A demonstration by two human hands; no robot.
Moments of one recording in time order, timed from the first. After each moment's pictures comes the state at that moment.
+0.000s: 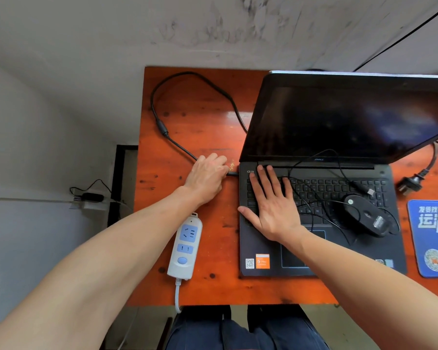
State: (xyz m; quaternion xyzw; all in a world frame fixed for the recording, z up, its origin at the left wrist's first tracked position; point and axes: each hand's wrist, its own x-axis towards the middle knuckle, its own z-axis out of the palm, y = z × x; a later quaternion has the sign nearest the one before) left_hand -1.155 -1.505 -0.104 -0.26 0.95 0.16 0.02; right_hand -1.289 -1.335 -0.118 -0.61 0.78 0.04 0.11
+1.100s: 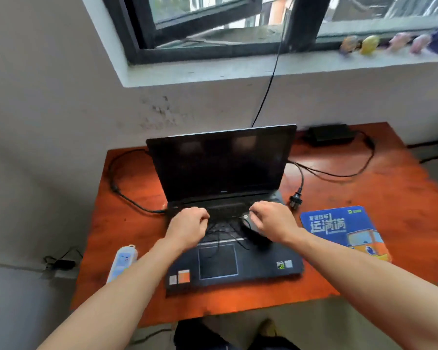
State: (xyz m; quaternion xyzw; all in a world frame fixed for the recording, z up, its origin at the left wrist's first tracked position) left_hand -1.242 -1.341 0.021 -0.38 0.89 0.24 0.02; right_hand -1.446 -1.213 0.001 -0.57 0.80 -0.11 0.12
